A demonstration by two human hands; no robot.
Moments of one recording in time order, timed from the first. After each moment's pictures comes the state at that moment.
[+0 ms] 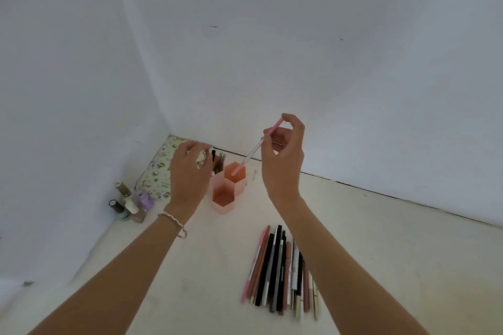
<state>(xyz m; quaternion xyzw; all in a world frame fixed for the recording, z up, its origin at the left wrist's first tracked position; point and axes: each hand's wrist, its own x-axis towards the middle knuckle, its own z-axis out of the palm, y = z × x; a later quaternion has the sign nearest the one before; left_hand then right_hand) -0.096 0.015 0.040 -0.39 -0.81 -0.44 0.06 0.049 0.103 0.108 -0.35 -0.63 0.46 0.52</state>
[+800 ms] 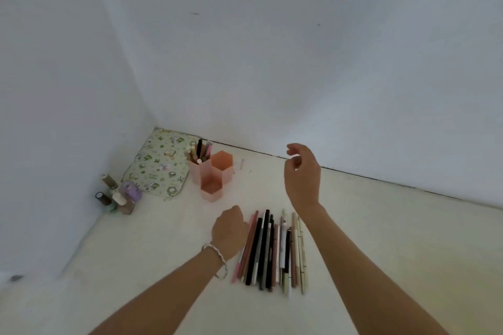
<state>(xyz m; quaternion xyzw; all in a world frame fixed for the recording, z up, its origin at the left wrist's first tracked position) 0.036 -0.006 -0.029 -0.39 -0.86 -0.15 -0.30 0.131 0.126 0.047 -0.48 -0.71 0.32 0.40</state>
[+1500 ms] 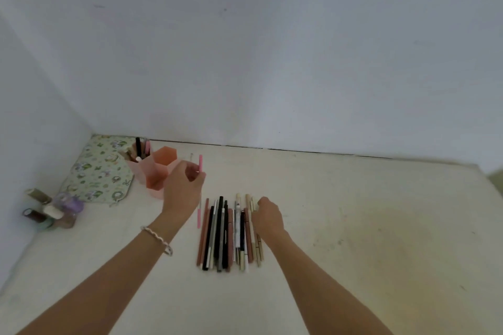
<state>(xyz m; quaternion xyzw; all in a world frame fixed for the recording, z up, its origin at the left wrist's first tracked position) 0.041 0.025 0.036 -0.36 -0.79 -0.45 -0.22 0.226 0.079 -0.036 -0.64 -0.68 0.34 0.02</state>
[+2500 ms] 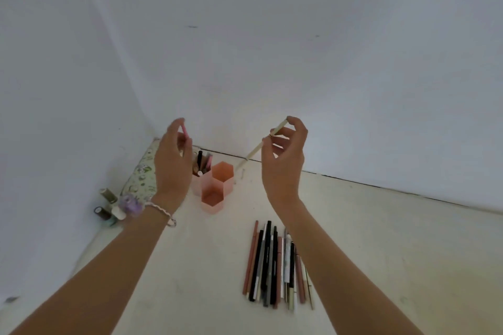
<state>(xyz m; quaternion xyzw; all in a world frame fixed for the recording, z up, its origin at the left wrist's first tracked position) -0.103 0.027 0.062 -0.37 -0.77 -0.51 0.04 0.072 0.103 0.110 -0.38 -0.61 0.44 0.54</state>
